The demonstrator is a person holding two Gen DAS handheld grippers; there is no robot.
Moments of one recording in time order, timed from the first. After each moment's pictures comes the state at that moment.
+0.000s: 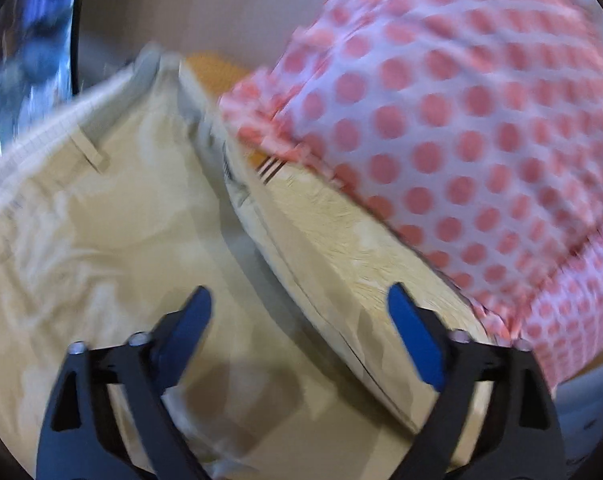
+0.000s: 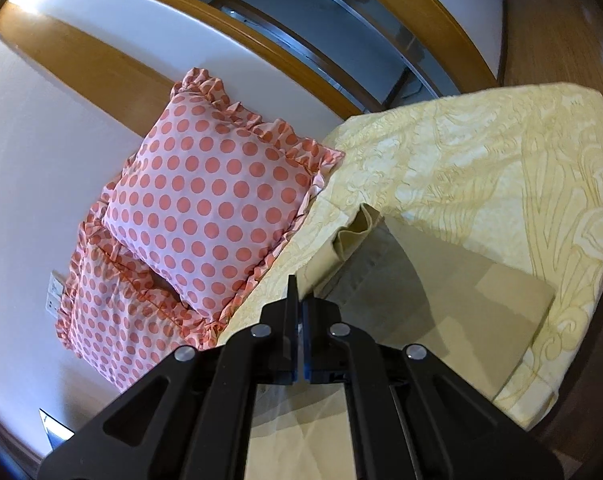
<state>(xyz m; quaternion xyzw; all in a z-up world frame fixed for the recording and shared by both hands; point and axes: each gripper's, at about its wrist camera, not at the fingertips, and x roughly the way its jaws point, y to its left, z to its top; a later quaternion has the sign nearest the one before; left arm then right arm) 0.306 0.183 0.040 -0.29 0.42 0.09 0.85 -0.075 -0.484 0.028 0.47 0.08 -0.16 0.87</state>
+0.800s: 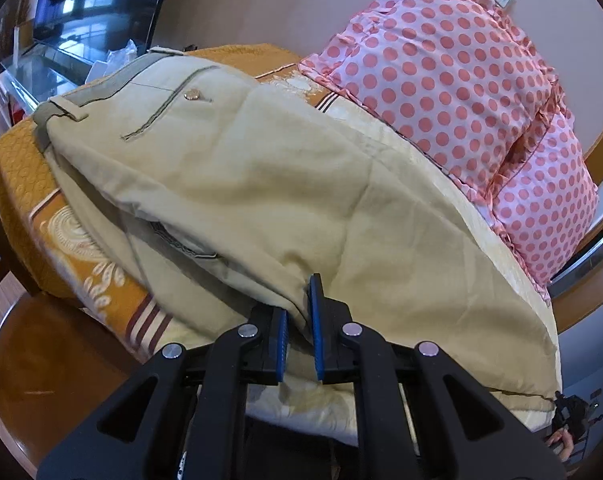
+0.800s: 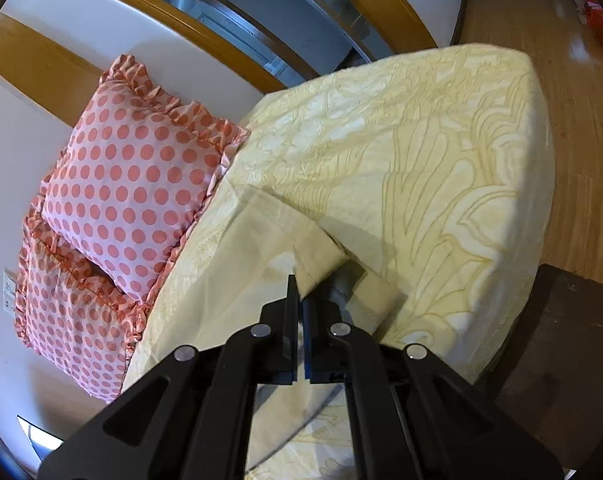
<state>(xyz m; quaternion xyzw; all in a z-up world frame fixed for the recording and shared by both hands) 0.002 0.198 0.013 -0.26 0.37 0.05 0.89 -0.117 -0.525 -0.029 0.48 0.16 -0.22 0.83</state>
